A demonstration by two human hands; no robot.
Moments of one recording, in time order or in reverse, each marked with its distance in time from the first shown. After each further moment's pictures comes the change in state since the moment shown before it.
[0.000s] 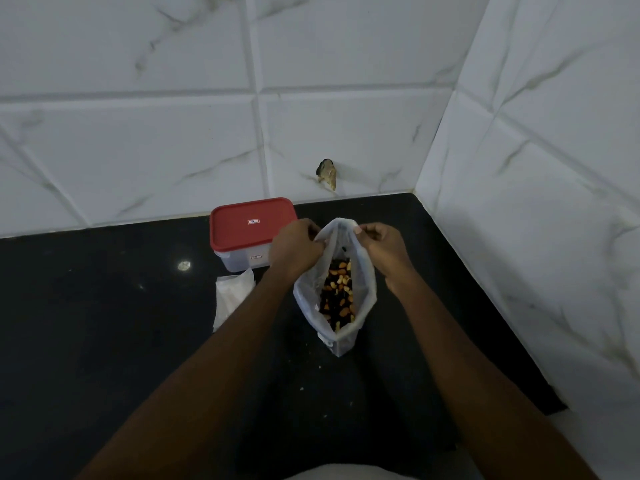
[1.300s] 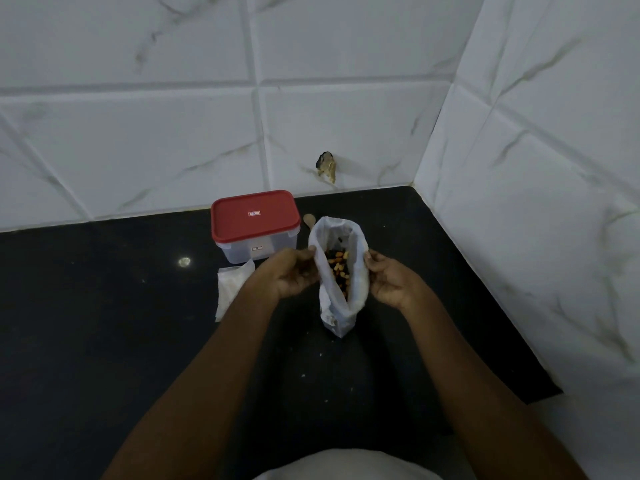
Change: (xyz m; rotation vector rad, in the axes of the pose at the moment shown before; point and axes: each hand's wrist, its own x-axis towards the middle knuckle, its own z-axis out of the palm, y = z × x) left_hand -0.034 -0.029 0.003 -1.279 -0.340 -0.768; right_hand -0.026 0.050 -0.007 0.835 -0.285 0.468
